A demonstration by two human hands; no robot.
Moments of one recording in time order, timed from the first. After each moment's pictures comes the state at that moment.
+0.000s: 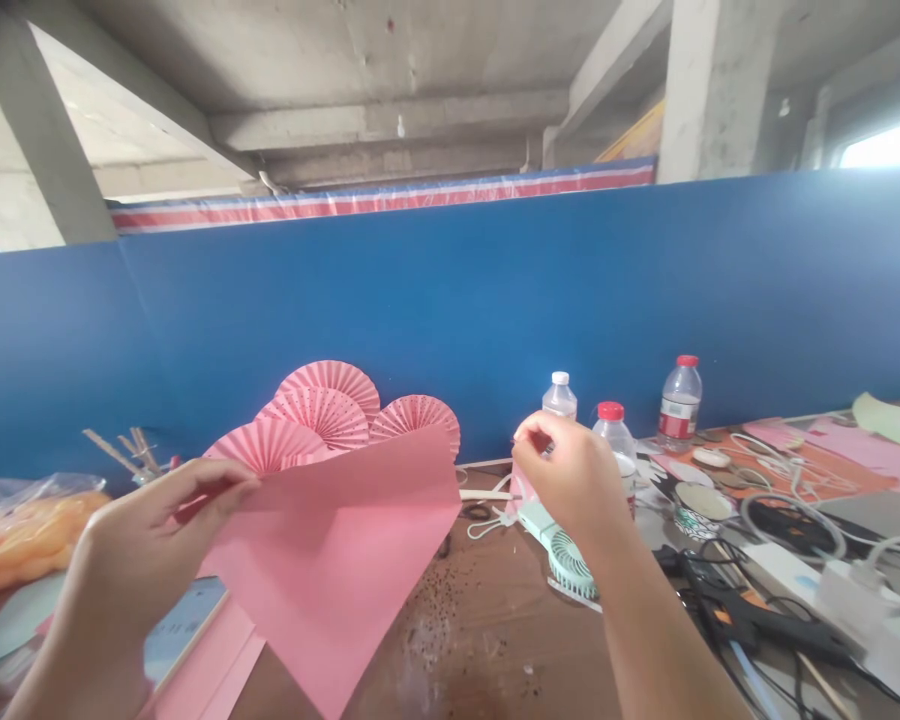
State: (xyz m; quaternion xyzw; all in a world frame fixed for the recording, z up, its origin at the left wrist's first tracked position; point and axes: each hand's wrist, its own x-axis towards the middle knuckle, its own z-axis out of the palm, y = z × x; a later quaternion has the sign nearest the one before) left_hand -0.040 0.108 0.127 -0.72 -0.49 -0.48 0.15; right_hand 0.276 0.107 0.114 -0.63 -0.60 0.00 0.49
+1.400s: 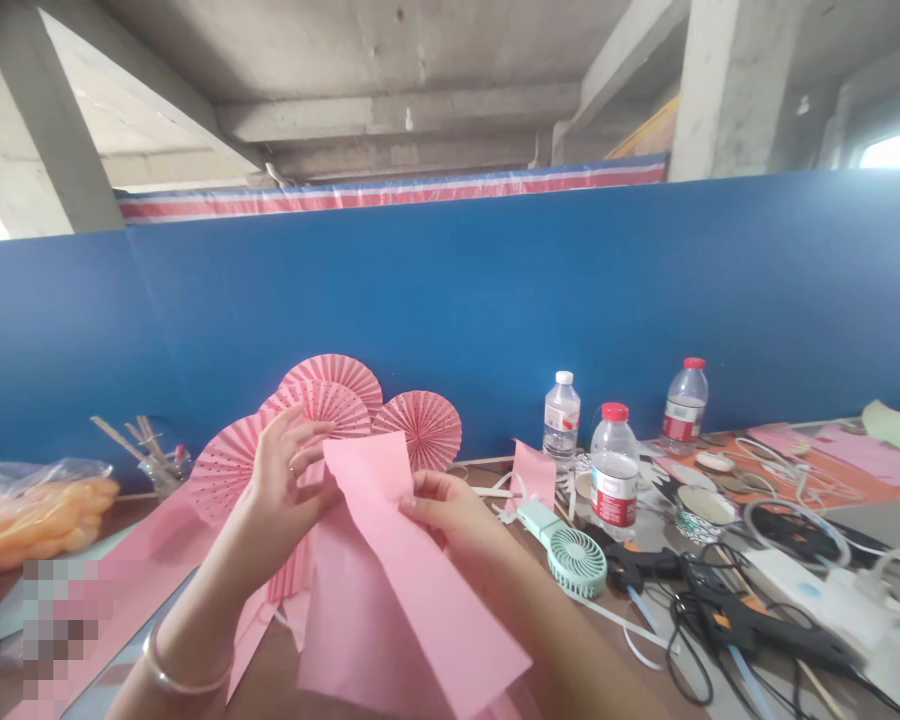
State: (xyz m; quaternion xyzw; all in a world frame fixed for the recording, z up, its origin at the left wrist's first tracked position) left_hand 0.008 0.138 0.102 -0.71 -0.42 -0.54 -0.16; right_hand 0.196 0.131 0.068 -0.25 -0.44 0.70 0.49
